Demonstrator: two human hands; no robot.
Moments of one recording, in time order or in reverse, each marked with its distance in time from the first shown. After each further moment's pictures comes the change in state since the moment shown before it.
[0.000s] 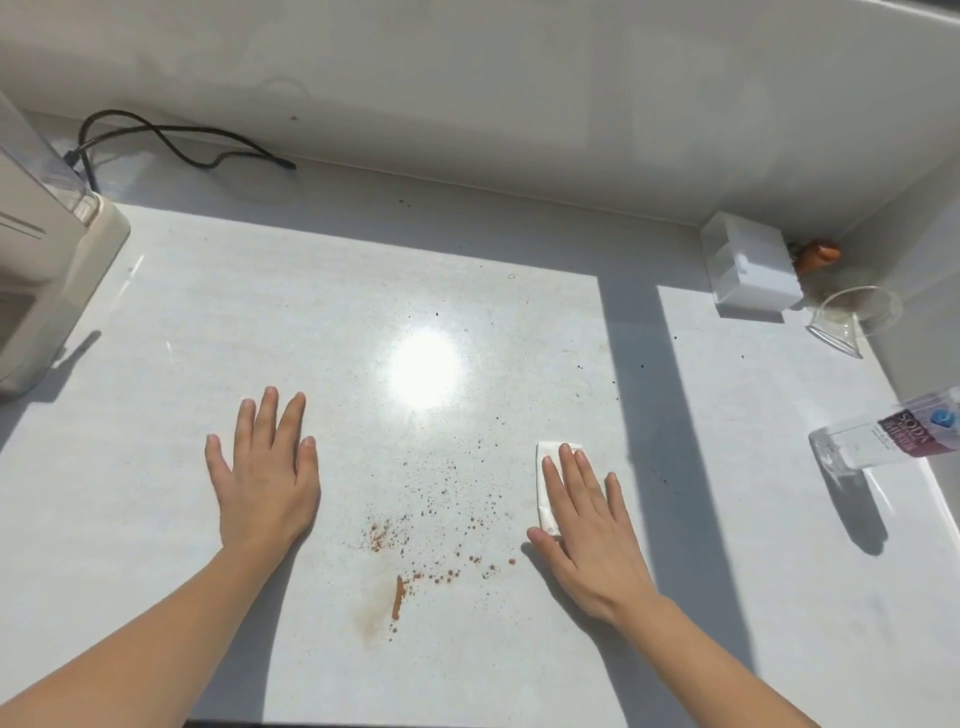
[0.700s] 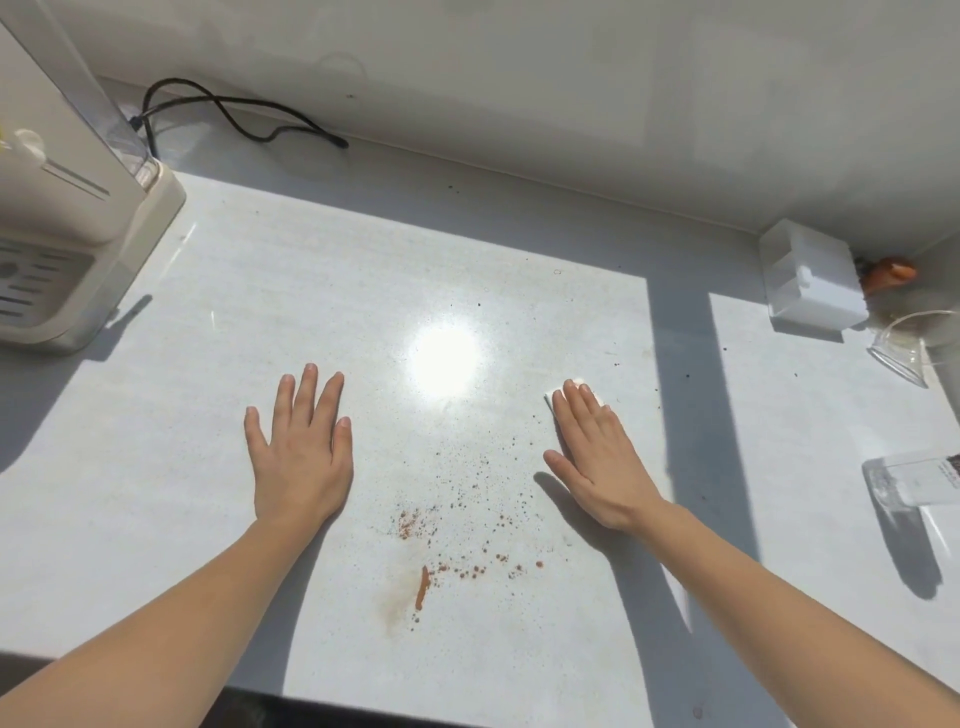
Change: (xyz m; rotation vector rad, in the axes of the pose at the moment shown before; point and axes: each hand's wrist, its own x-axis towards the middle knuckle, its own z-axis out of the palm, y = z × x) left_hand 0.002 0.000 0.003 0.019 0.017 0.007; right_hand 0.086 0.004 -0.027 0.020 -0.063 -0.181
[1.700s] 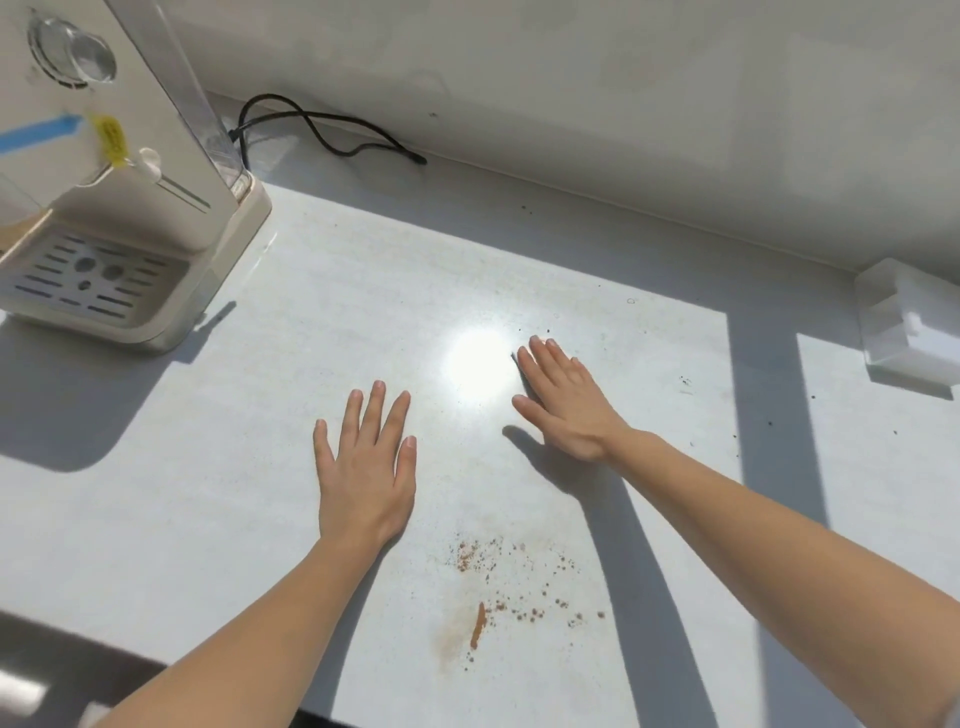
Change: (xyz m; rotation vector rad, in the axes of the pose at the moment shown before) left_hand -0.001 0.001 -0.004 -0.009 -0.045 -0.007; right_hand 0.126 -0.061 -0.024 -0.005 -0.144 -0.150
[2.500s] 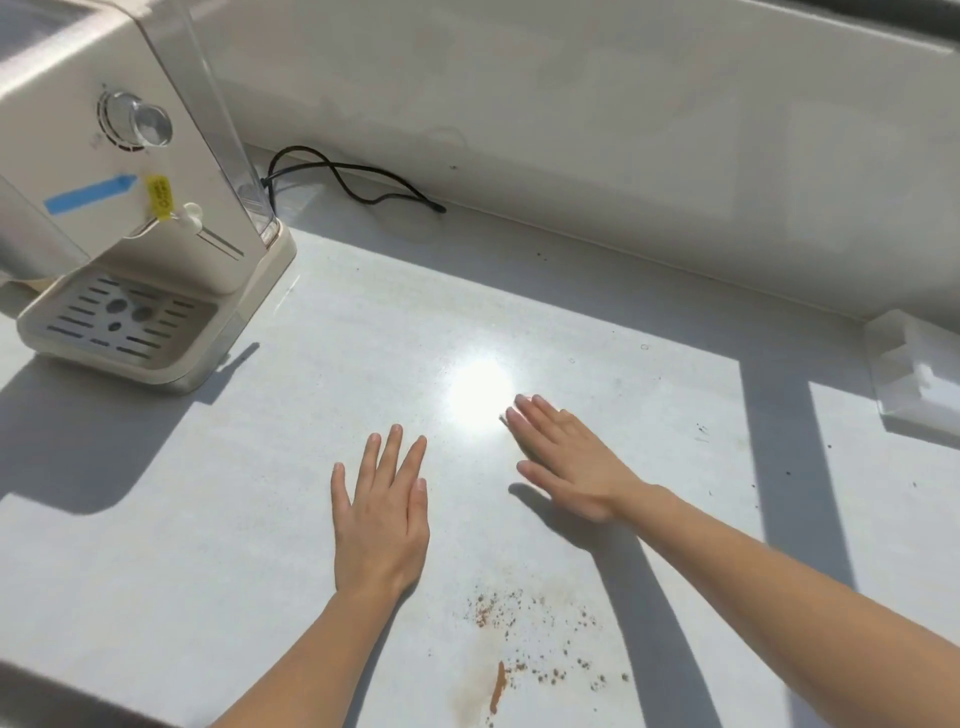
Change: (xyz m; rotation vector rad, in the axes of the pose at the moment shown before) left_hand -0.001 0.002 -0.006 -0.093 0.025 -0.023; right_hand -0.001 -0.013 0.004 -0.036 0.040 -0.185
